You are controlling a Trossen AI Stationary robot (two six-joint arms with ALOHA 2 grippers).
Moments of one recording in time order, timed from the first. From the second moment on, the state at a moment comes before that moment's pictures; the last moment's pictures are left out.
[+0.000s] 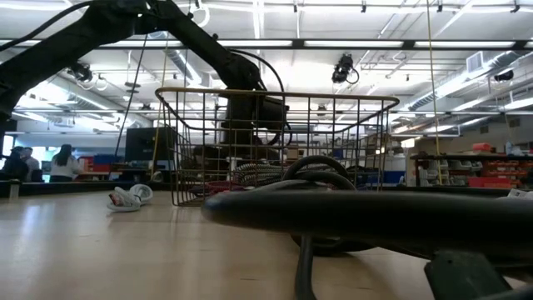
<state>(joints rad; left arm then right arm) 0.50 2.29 1.79 -1.09 -0.06 -0.64 -0.09 1.11 2.11 -1.45 -0.13 -0.15</state>
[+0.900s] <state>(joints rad) 0.38 1.90 1.80 -1.06 -0.14 -0.54 -0.09 1.11 2.11 -1.45 -0.13 -0.13</state>
